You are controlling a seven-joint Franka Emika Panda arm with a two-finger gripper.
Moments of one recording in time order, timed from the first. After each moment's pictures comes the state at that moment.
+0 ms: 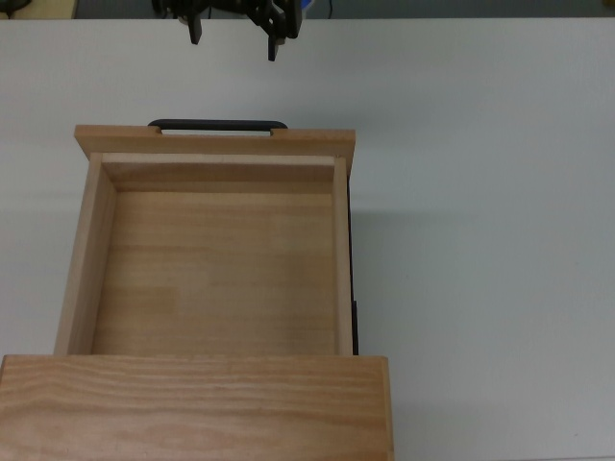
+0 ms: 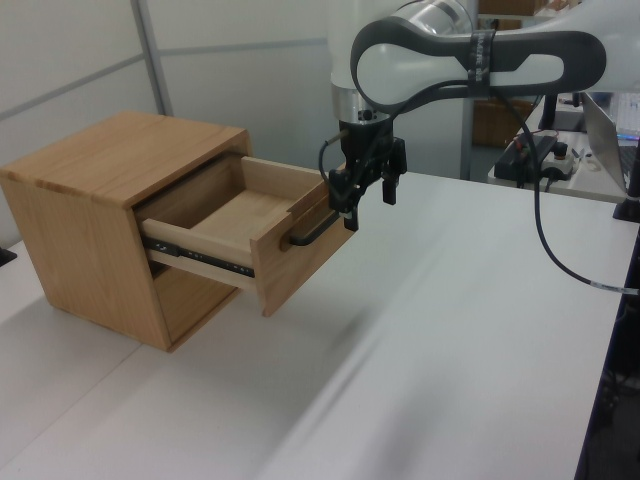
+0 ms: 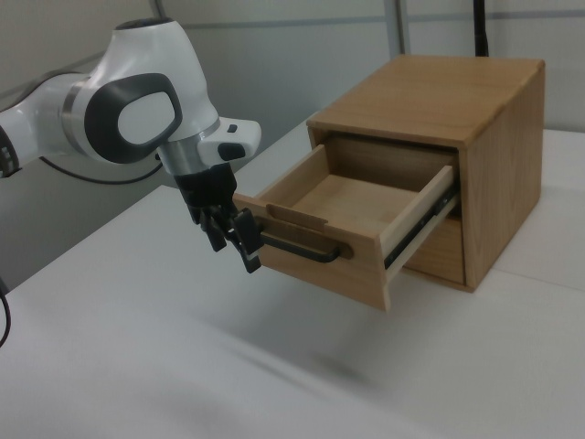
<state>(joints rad) -0.03 -0.02 0.08 -1.66 -0.05 1.66 0.19</state>
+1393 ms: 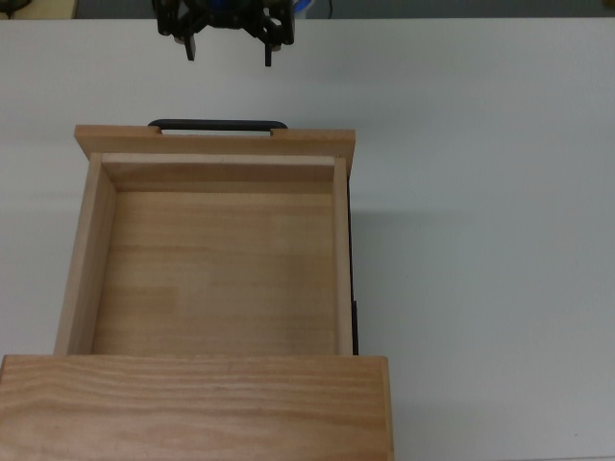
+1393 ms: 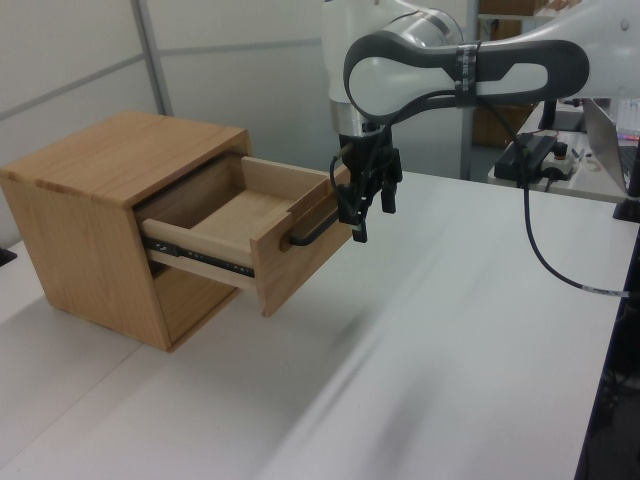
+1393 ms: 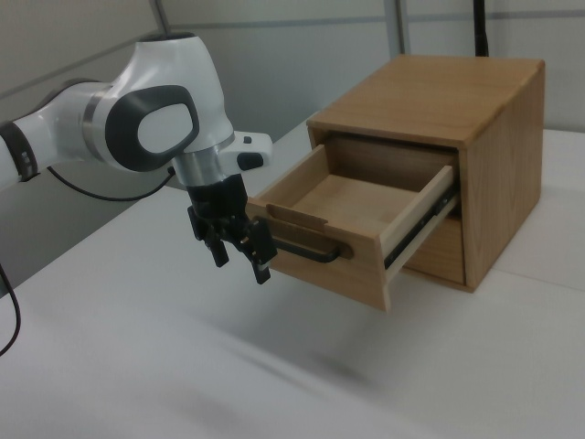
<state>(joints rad) -0.04 0.02 0.07 -1.65 -0.05 1.64 0.04</state>
